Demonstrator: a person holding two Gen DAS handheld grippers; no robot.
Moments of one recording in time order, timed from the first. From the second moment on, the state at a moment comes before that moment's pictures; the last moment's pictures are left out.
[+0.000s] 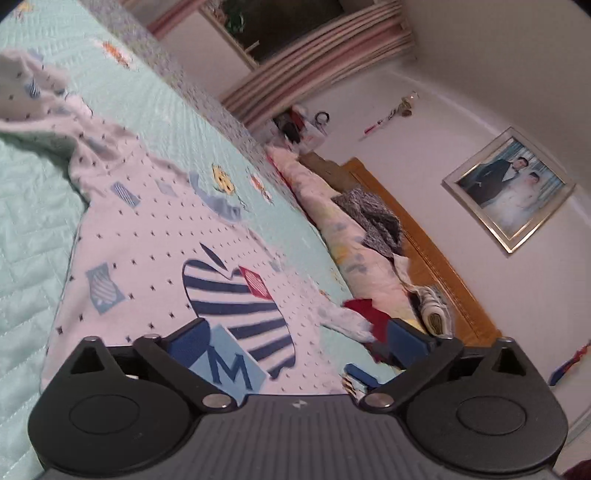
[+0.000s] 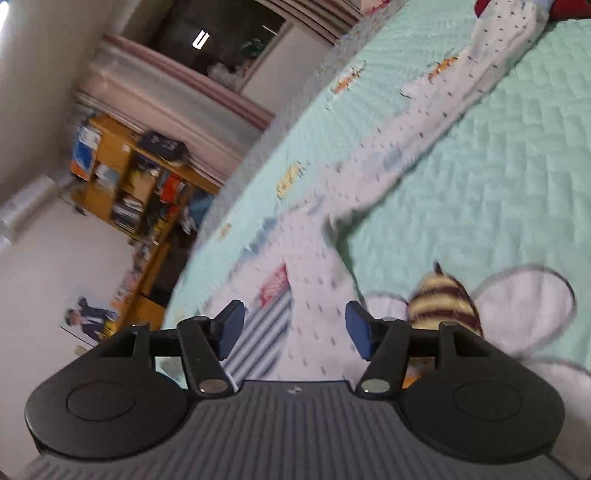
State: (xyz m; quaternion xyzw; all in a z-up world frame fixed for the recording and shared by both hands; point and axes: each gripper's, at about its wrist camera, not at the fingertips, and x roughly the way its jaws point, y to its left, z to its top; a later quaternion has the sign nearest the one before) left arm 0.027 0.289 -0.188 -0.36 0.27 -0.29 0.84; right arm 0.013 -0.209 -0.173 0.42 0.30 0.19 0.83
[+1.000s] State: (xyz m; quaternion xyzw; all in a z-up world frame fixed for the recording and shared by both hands) left arm 0.025 0.252 -0.191 -0.22 0.31 -0.18 0.91; right arm 0.053 -0.026 -0.098 0.13 0.28 0.25 0.92
